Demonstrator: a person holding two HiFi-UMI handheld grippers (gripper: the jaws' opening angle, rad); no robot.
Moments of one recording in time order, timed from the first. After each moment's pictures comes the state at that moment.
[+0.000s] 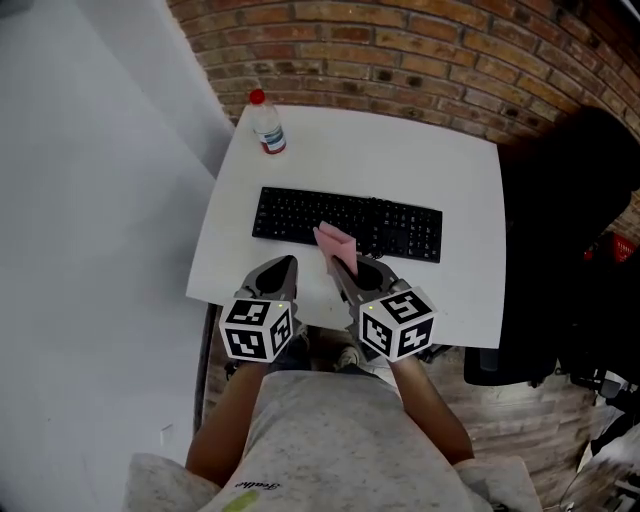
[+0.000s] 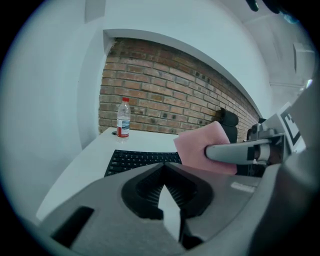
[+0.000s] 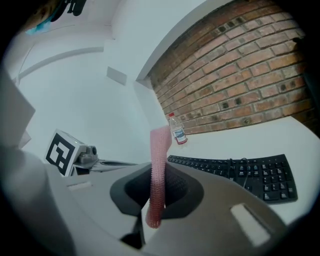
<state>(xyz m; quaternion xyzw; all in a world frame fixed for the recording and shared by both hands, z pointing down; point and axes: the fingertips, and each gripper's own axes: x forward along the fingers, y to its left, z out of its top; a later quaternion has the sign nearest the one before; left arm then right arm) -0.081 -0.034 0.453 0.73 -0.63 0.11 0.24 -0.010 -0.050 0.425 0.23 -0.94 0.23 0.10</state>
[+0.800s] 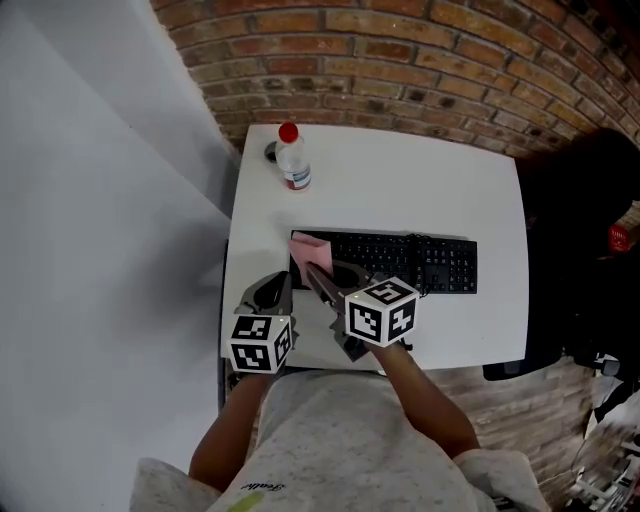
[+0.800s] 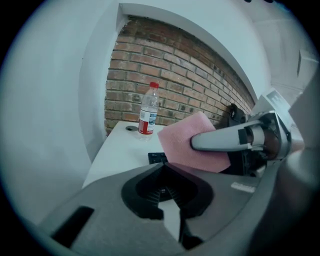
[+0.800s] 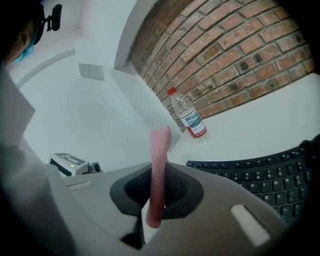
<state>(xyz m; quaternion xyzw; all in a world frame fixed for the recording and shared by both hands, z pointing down) -0.231 -0.107 0.489 0.74 -0.60 0.15 0.28 -0.193 -0.129 0.452 0.21 -0.91 0.35 0.10</state>
